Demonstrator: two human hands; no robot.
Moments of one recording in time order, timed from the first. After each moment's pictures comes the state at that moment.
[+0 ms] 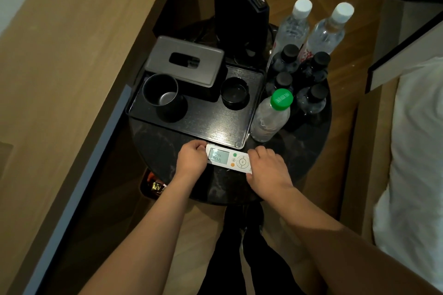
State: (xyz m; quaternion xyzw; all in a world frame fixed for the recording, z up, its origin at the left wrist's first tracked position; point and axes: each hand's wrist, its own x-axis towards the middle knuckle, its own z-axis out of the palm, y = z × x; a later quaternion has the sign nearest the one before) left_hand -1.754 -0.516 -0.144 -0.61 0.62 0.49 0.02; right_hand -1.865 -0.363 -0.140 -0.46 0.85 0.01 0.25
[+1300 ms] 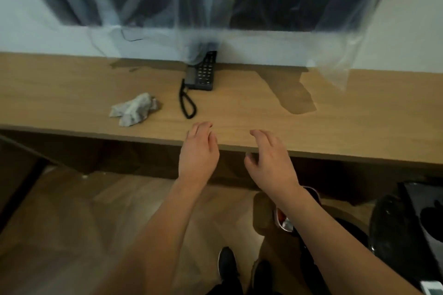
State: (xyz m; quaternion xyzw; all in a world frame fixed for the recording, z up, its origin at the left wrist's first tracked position) left_hand -1.226 -0.396 0.016 -0.84 0.44 0.07 -0.32; right_hand -1.386 -0.464 0.040 -0.87 0.43 -0.13 0.22
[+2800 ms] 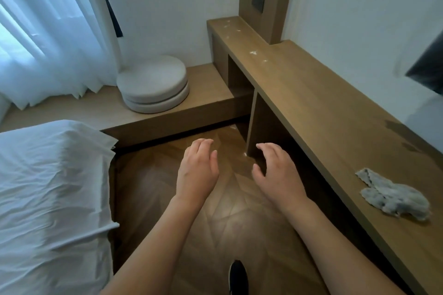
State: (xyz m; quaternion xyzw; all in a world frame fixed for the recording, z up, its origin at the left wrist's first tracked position) left_hand -0.919 0.058 0.039 -0.95 -0.03 -0.14 -0.27; right_hand -0.920 -0.131 0.059 -0.96 -0.07 -0.03 0.27
